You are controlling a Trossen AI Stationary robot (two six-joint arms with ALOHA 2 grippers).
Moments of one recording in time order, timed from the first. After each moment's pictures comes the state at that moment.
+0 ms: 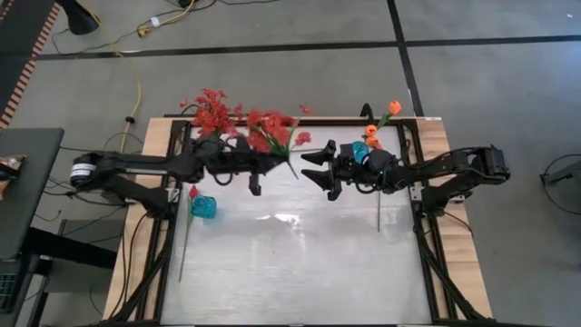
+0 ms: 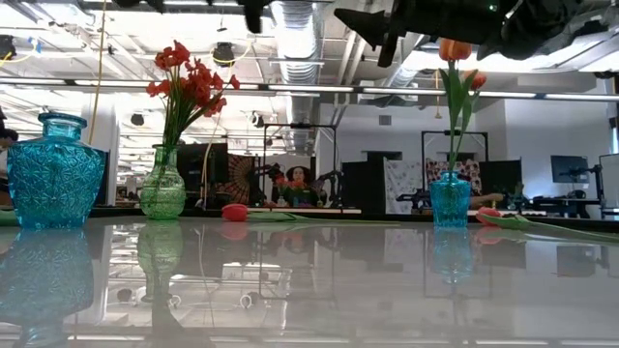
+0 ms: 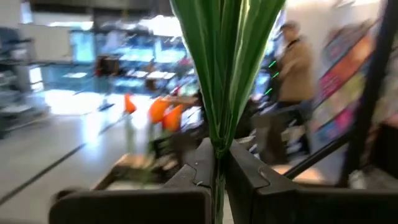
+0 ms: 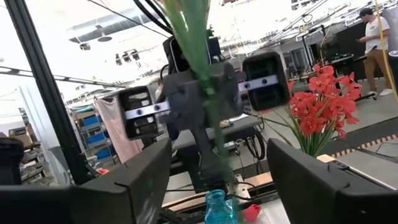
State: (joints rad) left arm 0.15 1.24 0.86 0.51 0.07 -0.07; right arm -0.09 1.39 0.67 1.03 0.00 0.32
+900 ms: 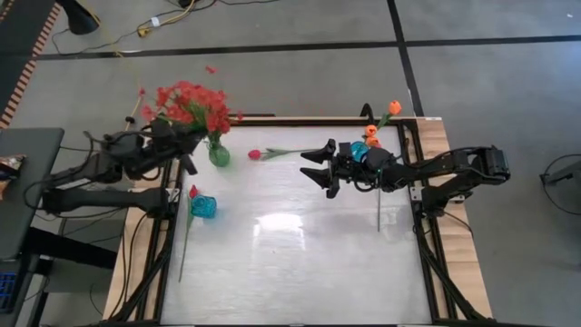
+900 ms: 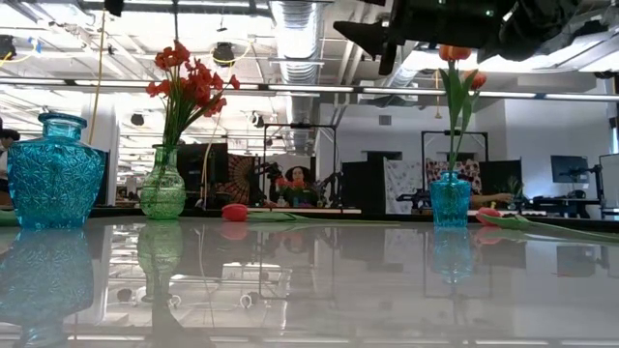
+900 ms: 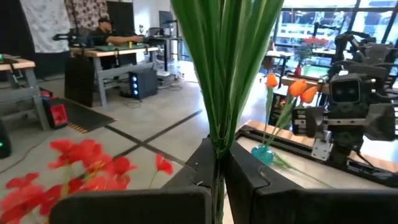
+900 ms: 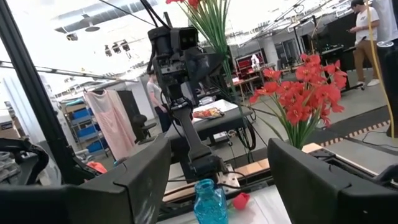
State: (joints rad) left arm 0.17 0.53 0.86 -0.36 -0.45 -0.07; right arm -0.11 1.39 0.67 0.97 0.00 0.32
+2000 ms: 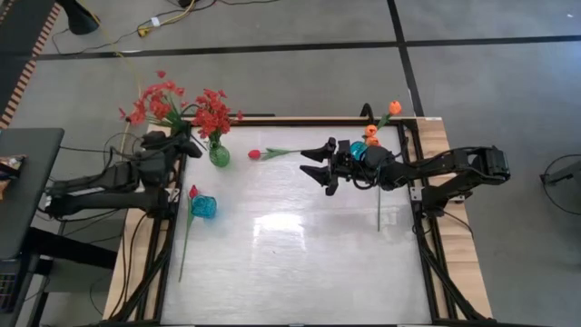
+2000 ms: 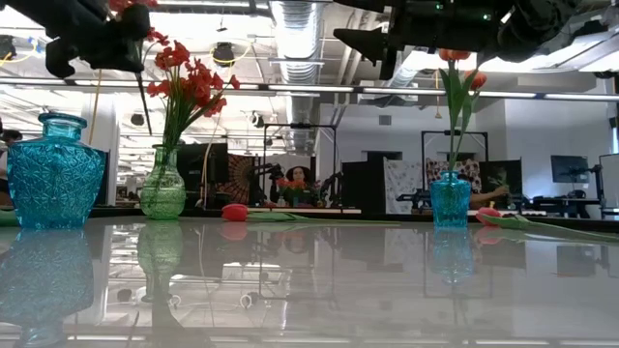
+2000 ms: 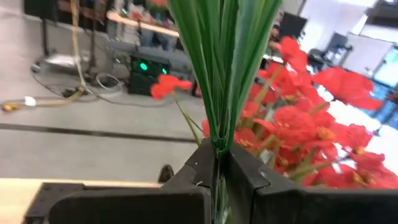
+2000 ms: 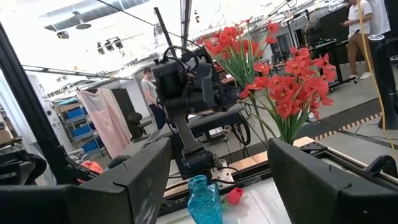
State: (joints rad) left arm 0.17 0.41 0.53 -0.35 -1.13 -0.52; right arm -0.13 1.39 0.67 0.95 0.00 0.34
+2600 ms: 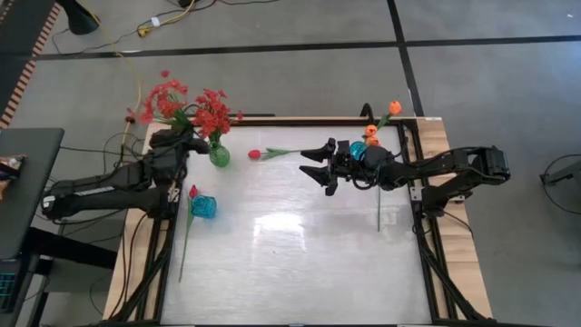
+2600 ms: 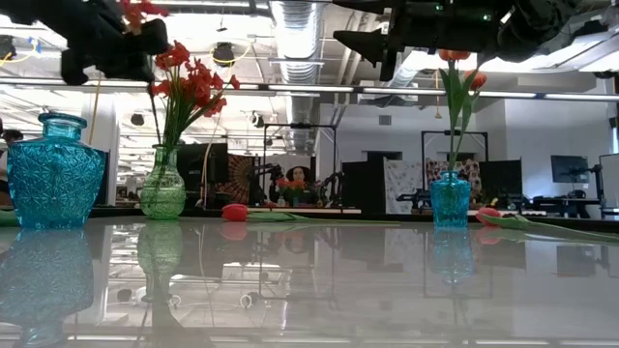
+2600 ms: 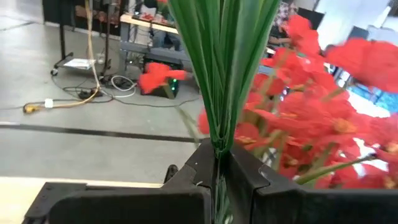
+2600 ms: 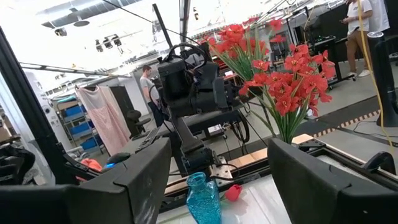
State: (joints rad) left arm 0.24 0.53 0.50 -0.20 -1.11 -0.50; right arm -0.13 1.39 0.67 0.94 0.00 0.34
